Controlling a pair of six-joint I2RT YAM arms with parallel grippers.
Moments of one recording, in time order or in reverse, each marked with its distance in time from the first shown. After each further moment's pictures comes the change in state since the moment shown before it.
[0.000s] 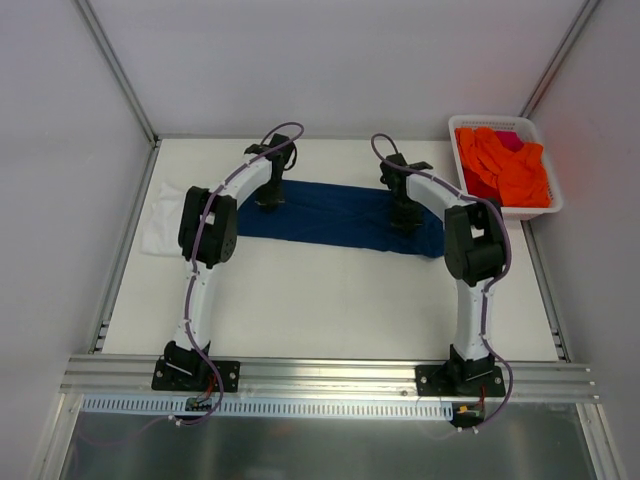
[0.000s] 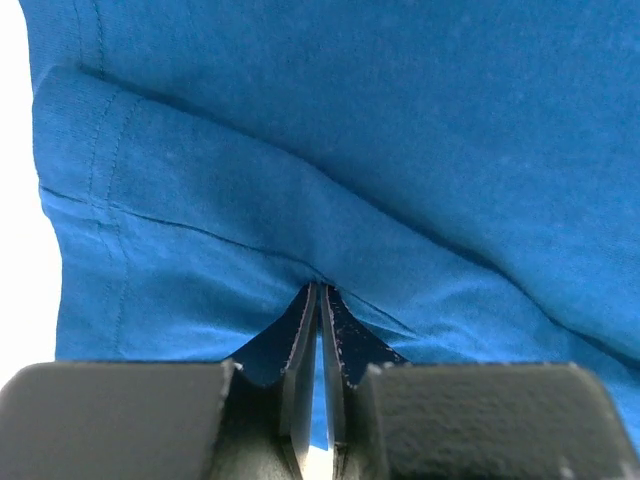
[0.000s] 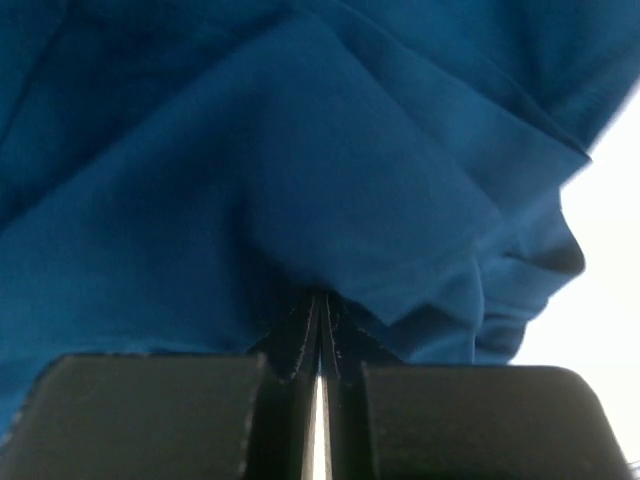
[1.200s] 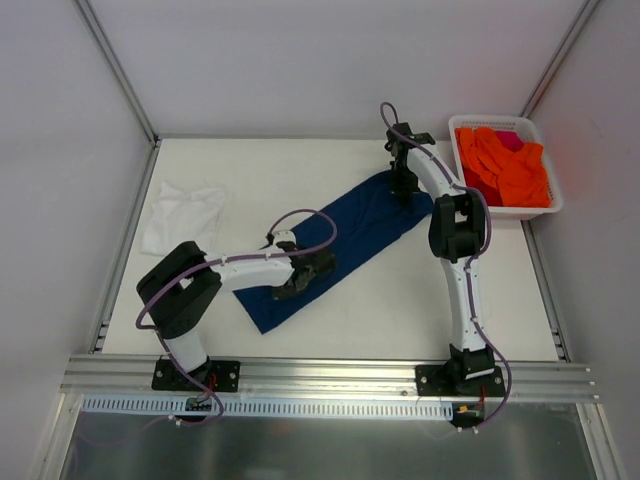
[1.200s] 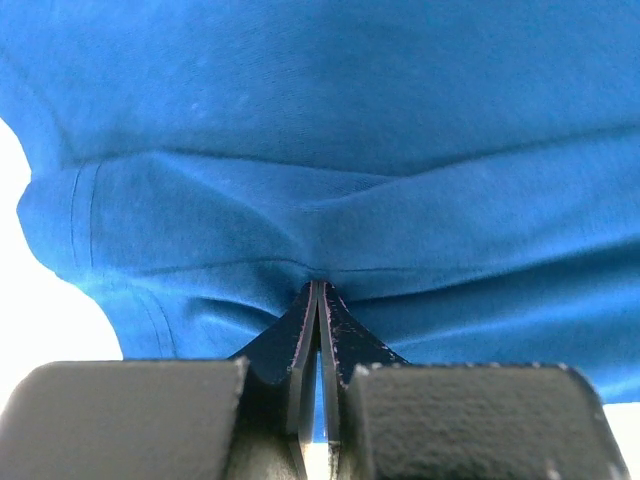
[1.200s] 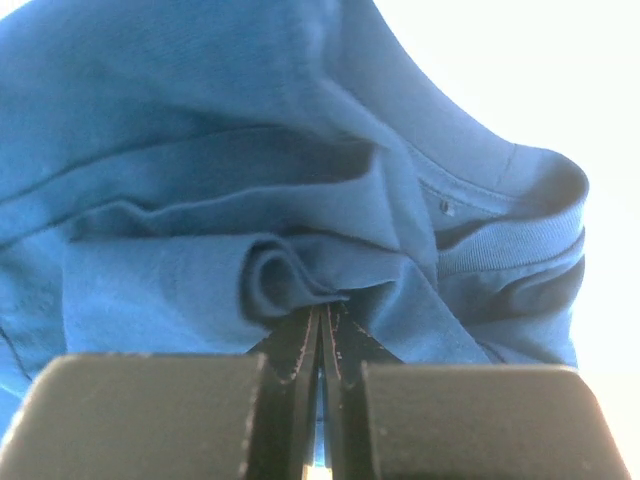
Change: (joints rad) left arm -0.524 -0.605 -0.964 0.113 -0.226 -0.713; right arm -0.091 0.387 0.650 -0.182 -0.102 -0.124
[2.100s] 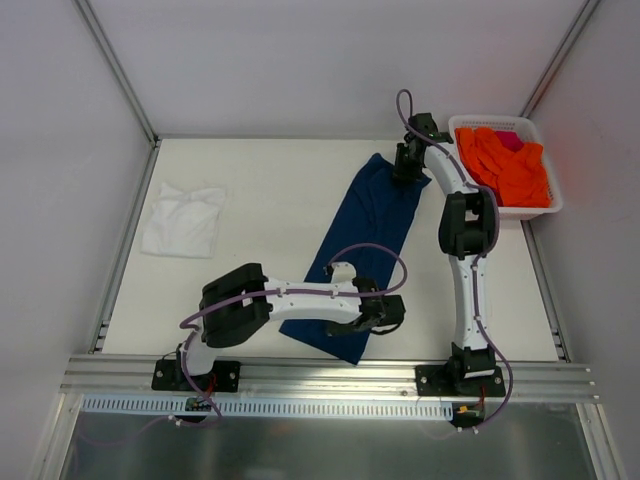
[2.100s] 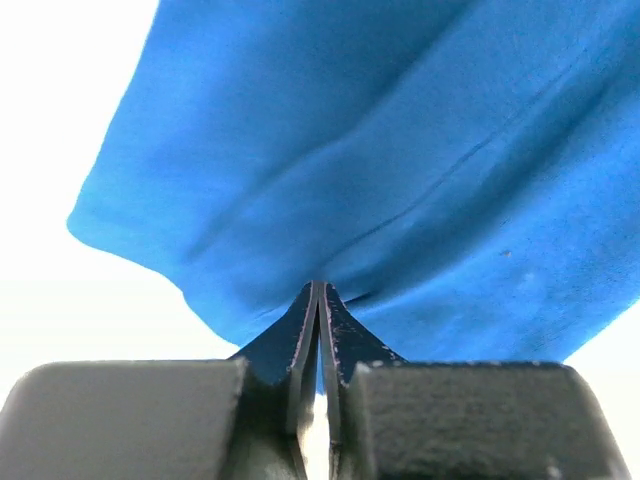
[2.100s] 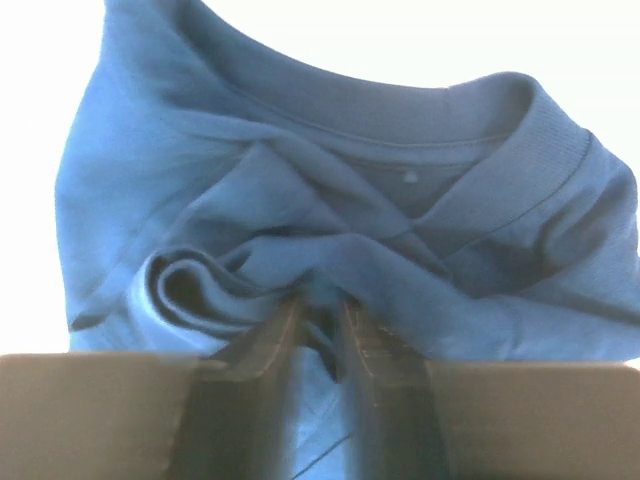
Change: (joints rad) left arm -0.480 0.277 0.446 -0.323 0.055 -0.398; right arm -0.097 0.042 0.059 0.230 -0.329 -0.038
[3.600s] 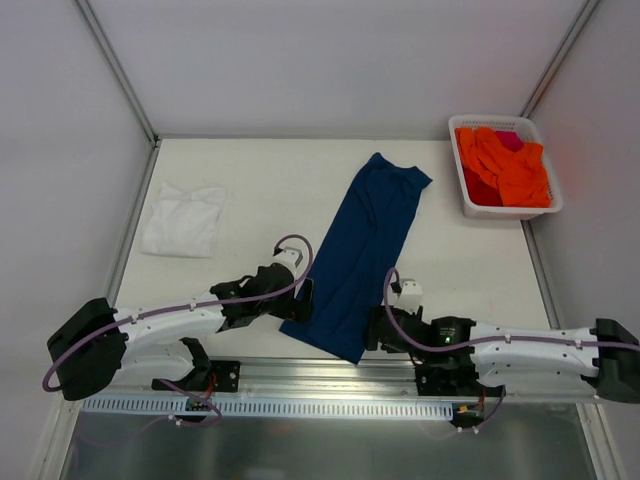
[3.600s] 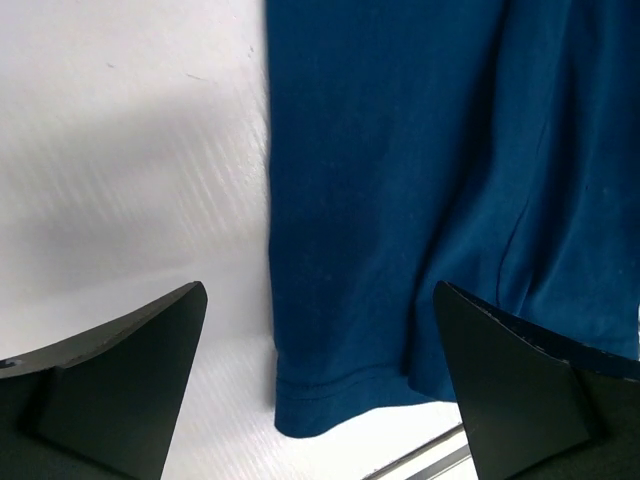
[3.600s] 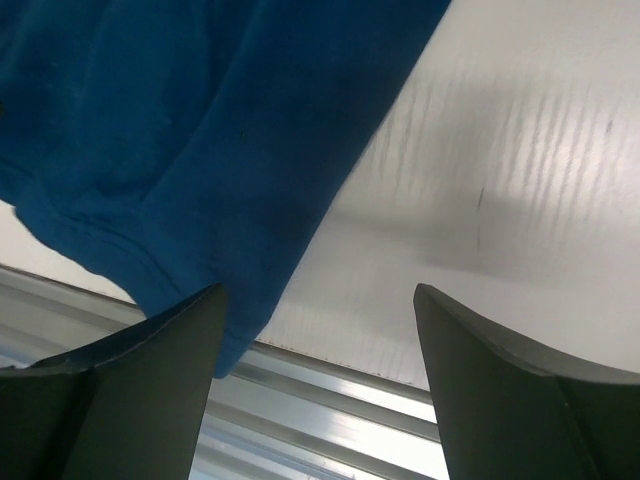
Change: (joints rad) left arm 0.388 -0.866 -0.959 0.959 0.259 0.934; right arm 1.165 -1.741 -1.910 0.259 0.562 0.848
